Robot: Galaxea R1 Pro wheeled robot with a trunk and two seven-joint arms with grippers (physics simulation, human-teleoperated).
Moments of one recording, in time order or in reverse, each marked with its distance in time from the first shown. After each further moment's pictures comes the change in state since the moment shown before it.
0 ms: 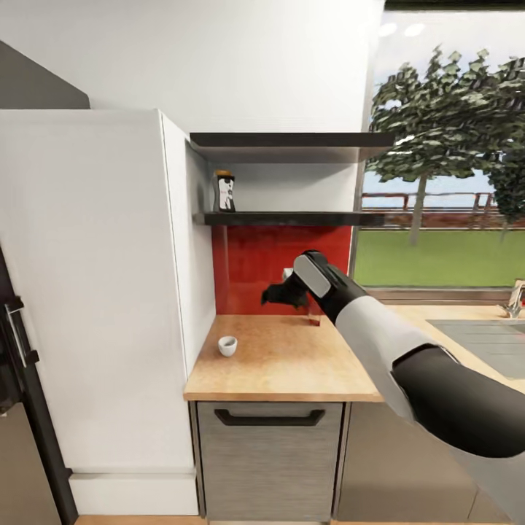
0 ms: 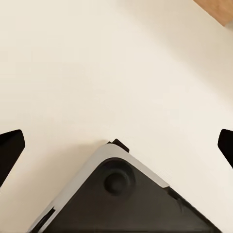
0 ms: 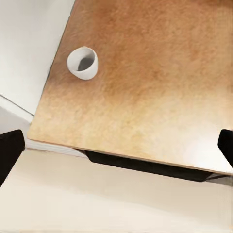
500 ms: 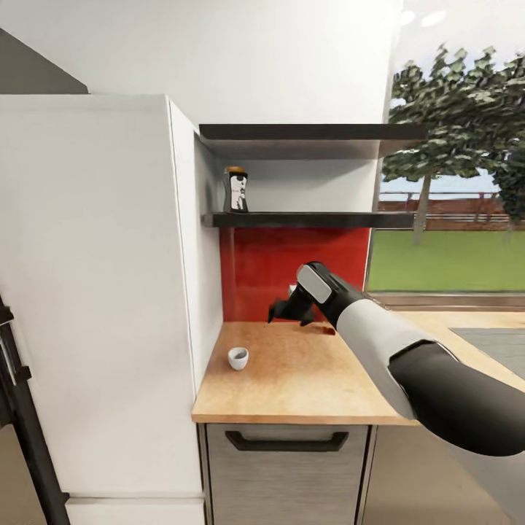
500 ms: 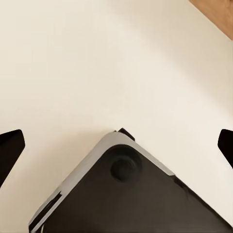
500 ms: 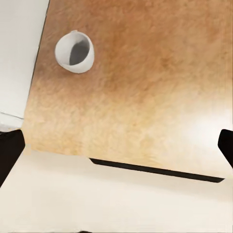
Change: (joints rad) left arm 0.000 -0.005 0.003 0.041 0.011 0.000 -0.001; right arm -0.006 0.000 -0.007 0.143 -0.018 0.043 0.001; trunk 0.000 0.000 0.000
